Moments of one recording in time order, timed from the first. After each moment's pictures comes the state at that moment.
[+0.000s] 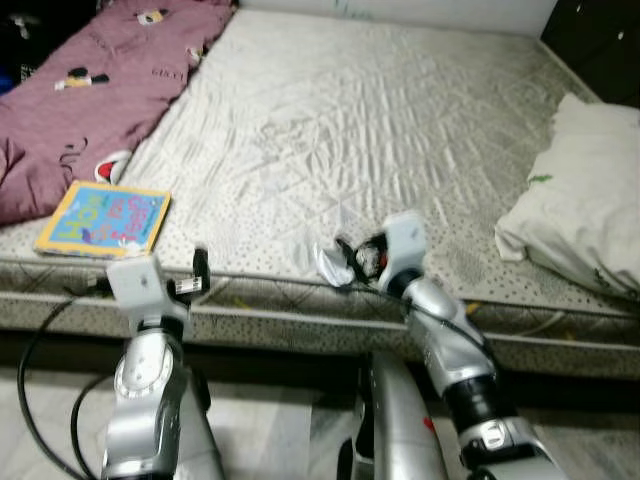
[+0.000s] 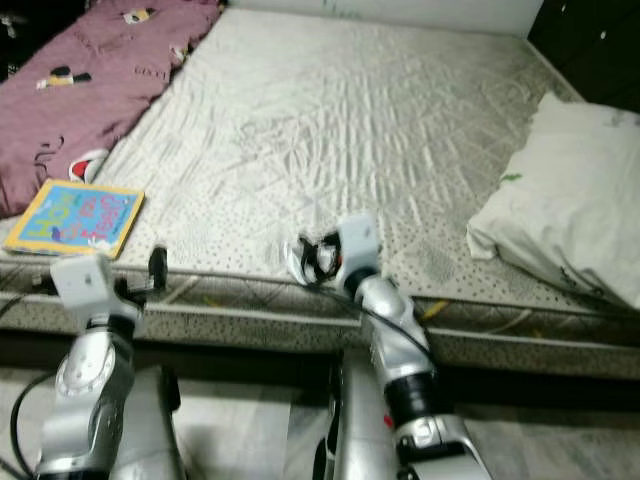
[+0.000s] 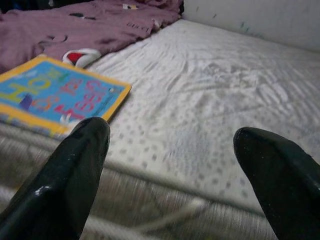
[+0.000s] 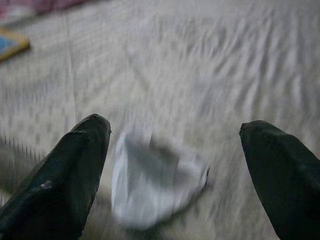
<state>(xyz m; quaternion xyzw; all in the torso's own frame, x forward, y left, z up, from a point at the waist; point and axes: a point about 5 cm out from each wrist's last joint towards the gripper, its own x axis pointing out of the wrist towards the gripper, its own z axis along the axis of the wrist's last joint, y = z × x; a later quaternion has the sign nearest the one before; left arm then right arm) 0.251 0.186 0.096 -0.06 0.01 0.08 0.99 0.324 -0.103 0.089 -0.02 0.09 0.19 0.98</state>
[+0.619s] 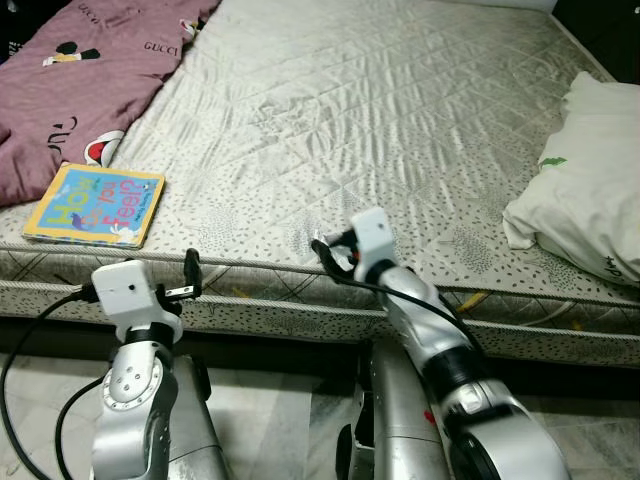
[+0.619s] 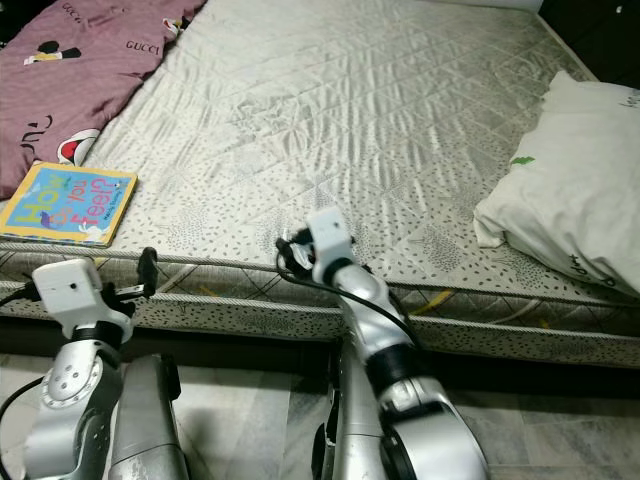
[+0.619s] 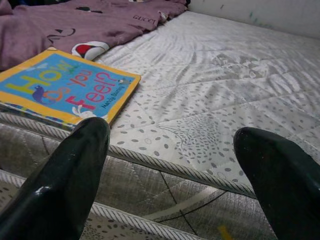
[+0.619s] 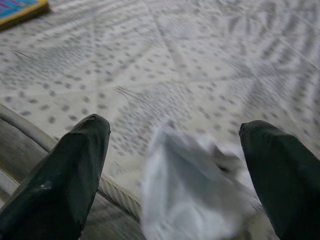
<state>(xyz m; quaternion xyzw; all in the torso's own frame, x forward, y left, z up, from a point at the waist) 0.238 0.191 0.108 -0.05 0.00 0.08 1.00 0.344 -0.068 0.093 -0.05 0.10 0.25 0.96</state>
